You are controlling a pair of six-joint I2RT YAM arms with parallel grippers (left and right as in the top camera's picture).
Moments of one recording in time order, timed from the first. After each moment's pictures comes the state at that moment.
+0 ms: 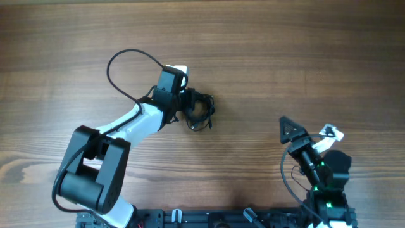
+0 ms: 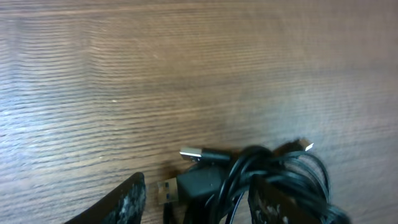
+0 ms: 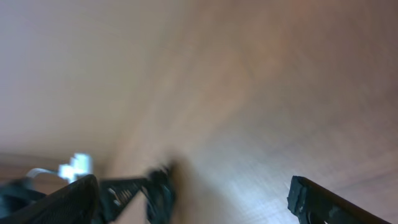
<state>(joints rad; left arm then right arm) -0.39 1.76 0.89 -0.08 0.05 -0.31 -0.07 0.37 0.01 0.03 -0.35 0.96</state>
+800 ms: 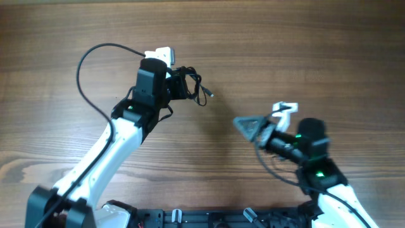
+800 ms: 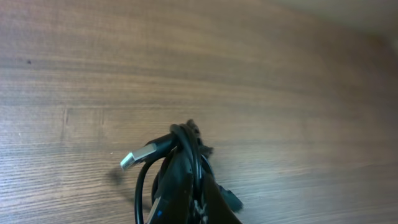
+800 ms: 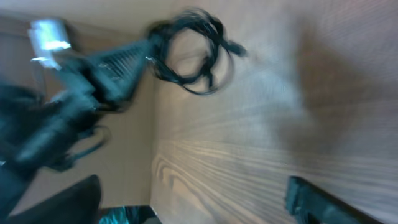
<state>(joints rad) -0.36 1.42 0.90 -0.12 0.10 -0.46 0.30 0.87 0.31 0.12 -0.63 1.06</state>
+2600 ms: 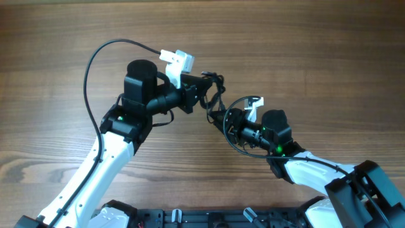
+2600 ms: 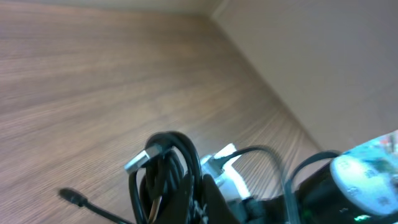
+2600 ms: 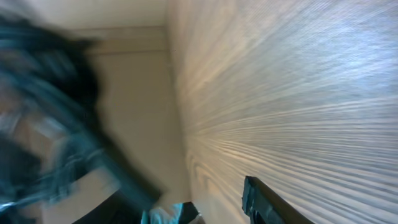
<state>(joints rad) -0.36 1.28 0.89 -0.04 0.65 -0.33 0.49 1.49 0.32 0.83 -0.54 1.41</state>
